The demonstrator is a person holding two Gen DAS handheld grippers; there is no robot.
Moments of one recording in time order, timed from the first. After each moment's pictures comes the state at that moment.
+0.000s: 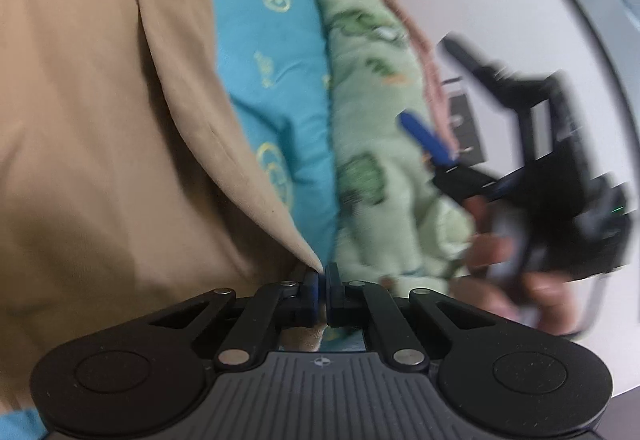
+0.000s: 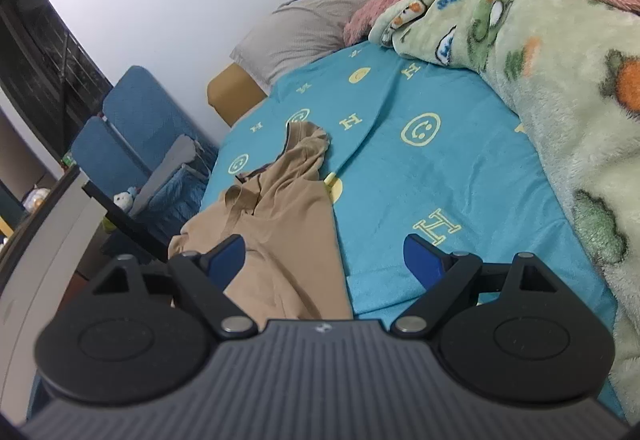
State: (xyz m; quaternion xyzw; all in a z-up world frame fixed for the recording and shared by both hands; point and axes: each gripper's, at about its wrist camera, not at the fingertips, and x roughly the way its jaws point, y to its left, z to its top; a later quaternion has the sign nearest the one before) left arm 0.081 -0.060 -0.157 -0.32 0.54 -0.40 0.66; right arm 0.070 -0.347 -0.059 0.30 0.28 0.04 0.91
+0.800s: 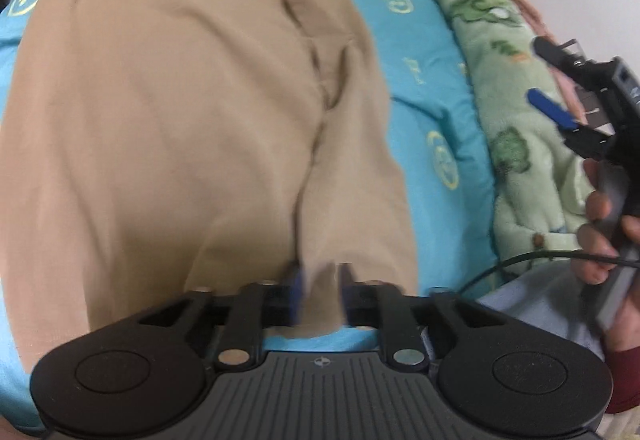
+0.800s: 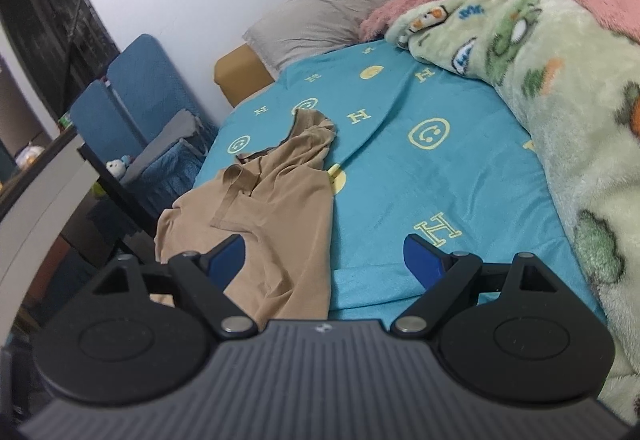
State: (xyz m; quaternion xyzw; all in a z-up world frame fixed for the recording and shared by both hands) left arm 0.085 0.003 -0.122 -0.14 0.60 -0.26 0.74; right arm 0.070 -0.322 -0.054 0.23 0.29 0.05 0.93
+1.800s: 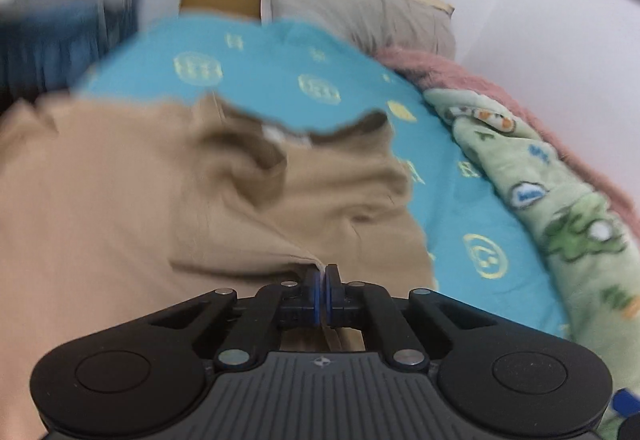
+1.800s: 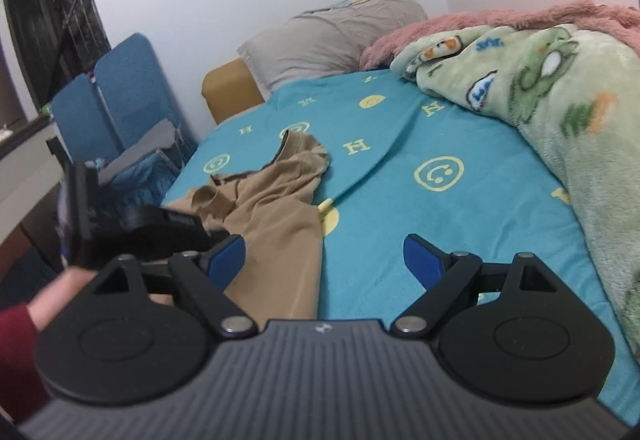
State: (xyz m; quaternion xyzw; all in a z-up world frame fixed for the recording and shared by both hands) left arm 0.327 -0.045 -0.123 -0.09 0.37 -0.14 0.92; right arm 0.141 -0.292 -0.095 0.17 0.25 0.03 0.95
